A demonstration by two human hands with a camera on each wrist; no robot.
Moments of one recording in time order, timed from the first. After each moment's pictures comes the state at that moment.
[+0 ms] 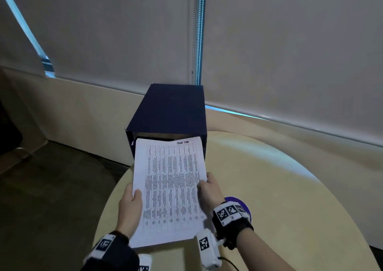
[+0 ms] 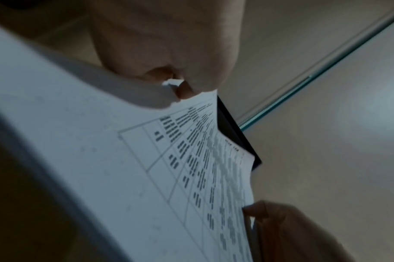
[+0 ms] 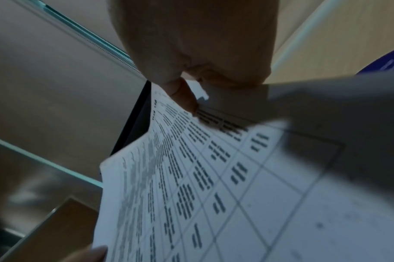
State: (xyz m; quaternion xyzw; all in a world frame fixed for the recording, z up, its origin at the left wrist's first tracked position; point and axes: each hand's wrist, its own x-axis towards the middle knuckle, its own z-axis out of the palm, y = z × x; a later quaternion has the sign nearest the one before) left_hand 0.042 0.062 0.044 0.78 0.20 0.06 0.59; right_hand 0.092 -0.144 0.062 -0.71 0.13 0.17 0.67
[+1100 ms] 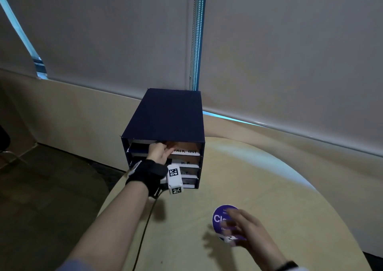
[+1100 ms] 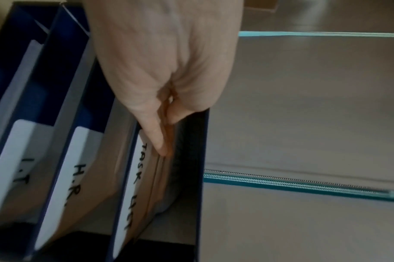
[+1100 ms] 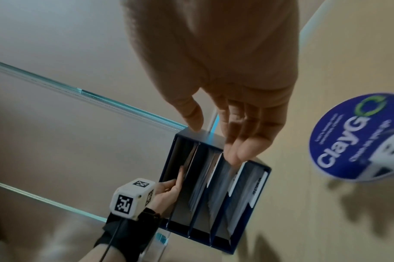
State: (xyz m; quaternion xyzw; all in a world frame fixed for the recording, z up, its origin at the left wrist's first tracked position) left_hand 0.213 0.017 0.108 0.49 0.22 -0.01 0.84; right_hand 0.021 -0.223 0.084 -0.66 0.19 0.18 0.71
